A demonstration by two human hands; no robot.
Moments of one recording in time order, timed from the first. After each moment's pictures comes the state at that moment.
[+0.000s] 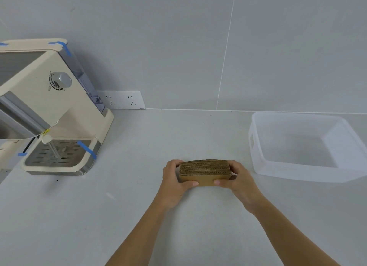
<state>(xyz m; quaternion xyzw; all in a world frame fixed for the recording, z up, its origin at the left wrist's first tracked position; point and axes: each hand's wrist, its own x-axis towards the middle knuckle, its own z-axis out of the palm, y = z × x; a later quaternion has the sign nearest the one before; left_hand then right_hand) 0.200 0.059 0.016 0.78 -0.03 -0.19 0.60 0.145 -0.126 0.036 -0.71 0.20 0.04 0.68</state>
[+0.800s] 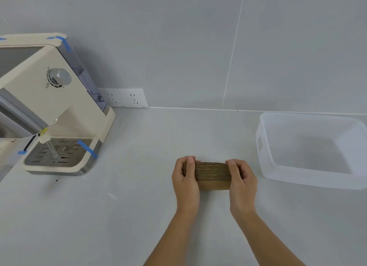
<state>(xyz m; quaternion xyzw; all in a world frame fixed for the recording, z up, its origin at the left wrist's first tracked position) 0.183 0.008 0.039 0.66 0.12 0.00 0.74 0.157 -0.086 0.031 -0.63 0.27 -0.22 0.70</state>
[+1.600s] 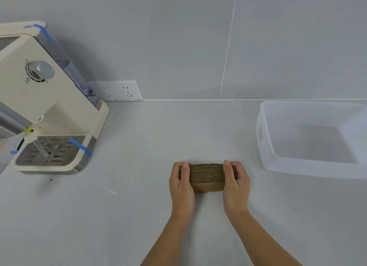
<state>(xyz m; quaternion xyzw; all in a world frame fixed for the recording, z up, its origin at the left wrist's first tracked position) 0.173 0.019 0.022 0.69 0.10 -0.03 0.72 0.150 -0.075 0.016 -0.64 0.28 -0.21 0.68</state>
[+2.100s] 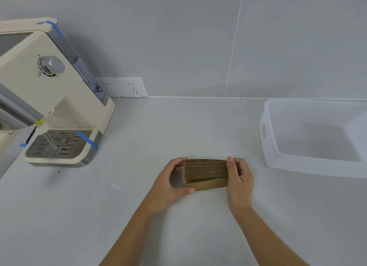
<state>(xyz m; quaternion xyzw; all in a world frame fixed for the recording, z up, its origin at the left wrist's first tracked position) 0.193 0.097 0.009 0.80 -0.13 -0.20 0.55 0.148 -0.078 0.018 -0.65 0.28 -0.20 0.68</state>
